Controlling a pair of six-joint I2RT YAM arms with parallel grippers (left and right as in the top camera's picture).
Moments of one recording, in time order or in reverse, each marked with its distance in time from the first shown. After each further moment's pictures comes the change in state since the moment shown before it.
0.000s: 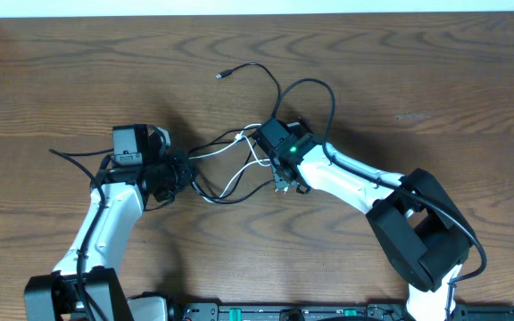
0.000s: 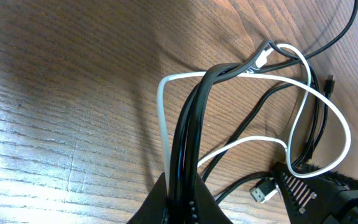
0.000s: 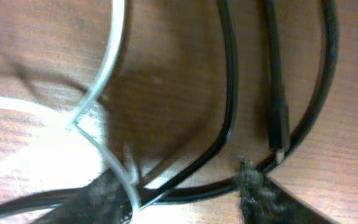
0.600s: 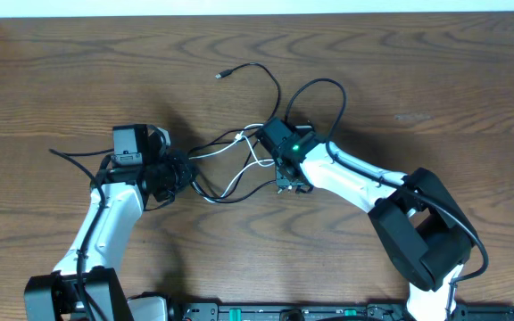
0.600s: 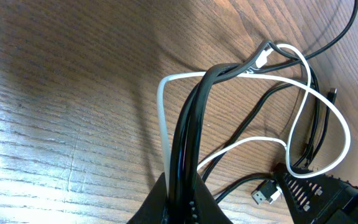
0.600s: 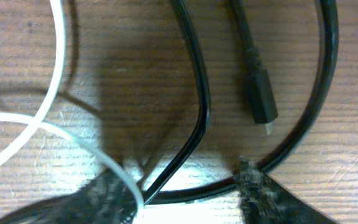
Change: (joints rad) left arm 0.000 0.000 0.000 -0.001 0.000 0.000; right arm -0.017 -0.002 -0.003 -0.027 -0.022 0.159
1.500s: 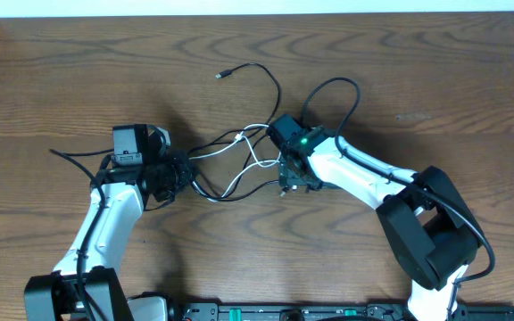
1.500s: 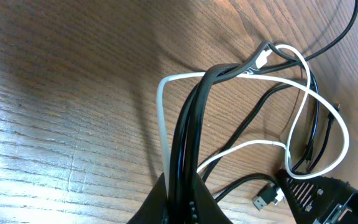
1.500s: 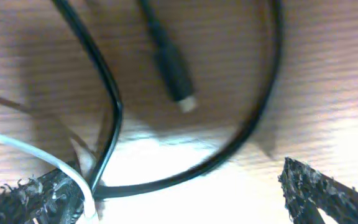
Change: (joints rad) left arm 0.000 0.000 0.000 0.000 0.000 0.000; right arm -0.044 -0.017 0.007 -0.128 0.010 0.065
